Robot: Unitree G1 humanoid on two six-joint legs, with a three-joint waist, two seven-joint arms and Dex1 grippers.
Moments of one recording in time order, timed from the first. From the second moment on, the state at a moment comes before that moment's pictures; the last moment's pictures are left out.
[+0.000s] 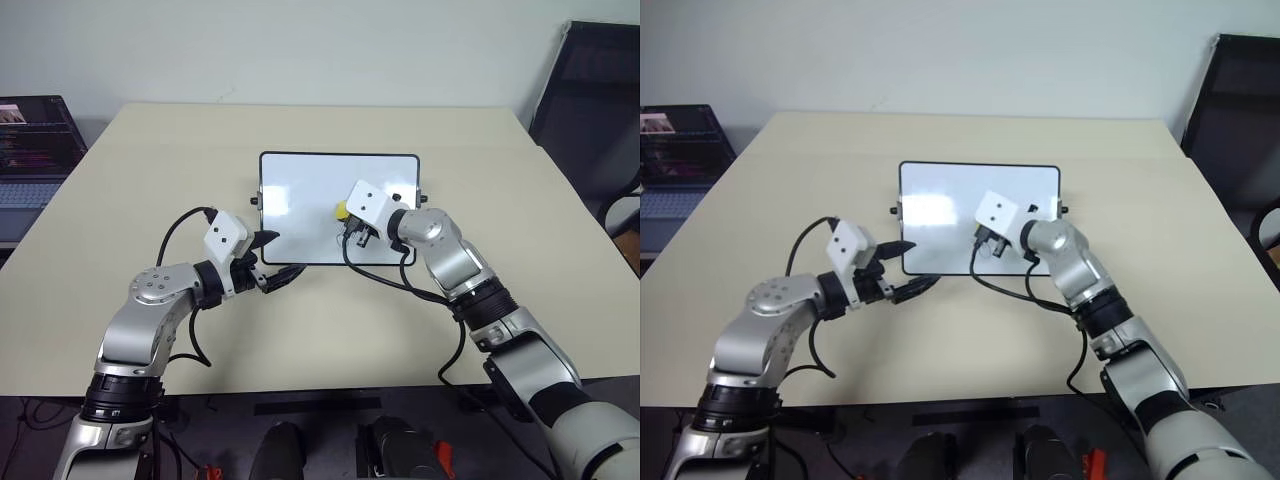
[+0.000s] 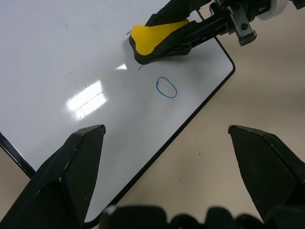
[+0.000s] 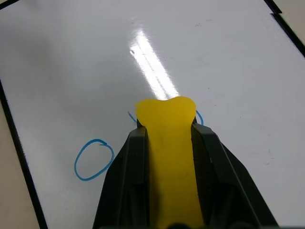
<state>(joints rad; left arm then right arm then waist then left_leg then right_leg) -0.33 0.60 0.04 -0.13 -0.34 0.45 -0.84 -0.90 -0.25 0.36 0.41 -0.25 0.30 0.54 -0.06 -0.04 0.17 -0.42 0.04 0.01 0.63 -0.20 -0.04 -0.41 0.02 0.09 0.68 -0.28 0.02</state>
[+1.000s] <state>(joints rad) -0.28 0.61 0.04 -0.14 -0.34 0.44 -0.87 -0.87 -0.27 0.38 0.35 -0.26 0.33 0.61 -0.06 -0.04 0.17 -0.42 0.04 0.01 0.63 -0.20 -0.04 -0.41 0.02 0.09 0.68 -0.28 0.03</state>
